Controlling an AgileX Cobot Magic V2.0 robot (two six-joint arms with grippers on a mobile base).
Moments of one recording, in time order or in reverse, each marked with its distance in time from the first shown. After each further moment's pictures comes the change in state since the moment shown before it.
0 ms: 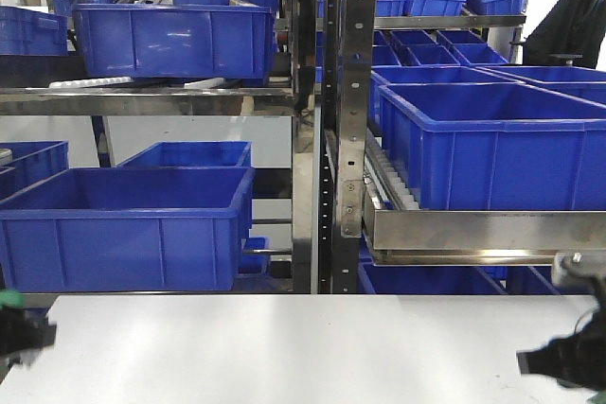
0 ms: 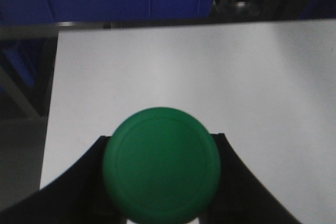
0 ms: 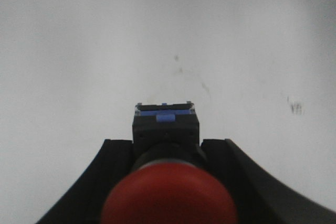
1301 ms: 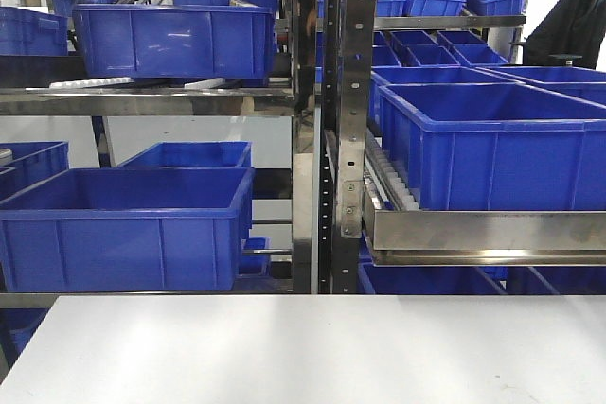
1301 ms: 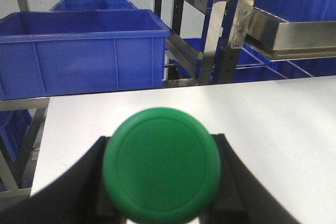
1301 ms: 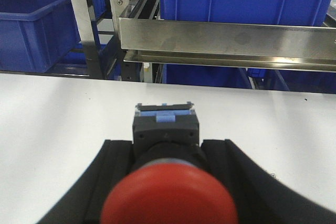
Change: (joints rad) left arm -0.035 -0.728 0.264 -0.059 0.143 0.000; right arm 0.082 -0.643 0.144 -0.045 0.074 0.066
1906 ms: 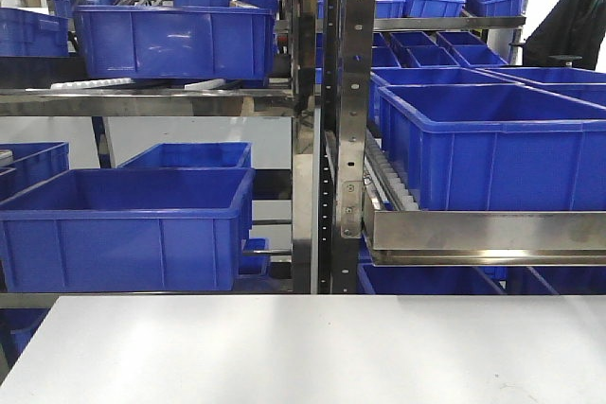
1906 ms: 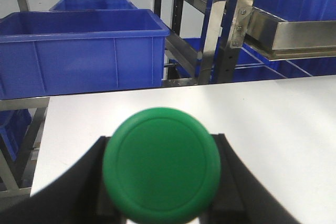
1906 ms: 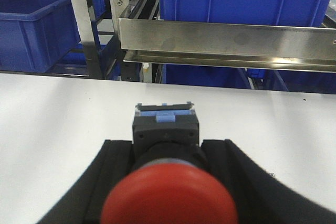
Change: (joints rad) left arm 0.000 0.000 0.000 0.000 0.003 0.000; right arm 0.000 0.000 0.000 -0.002 0.000 0.000
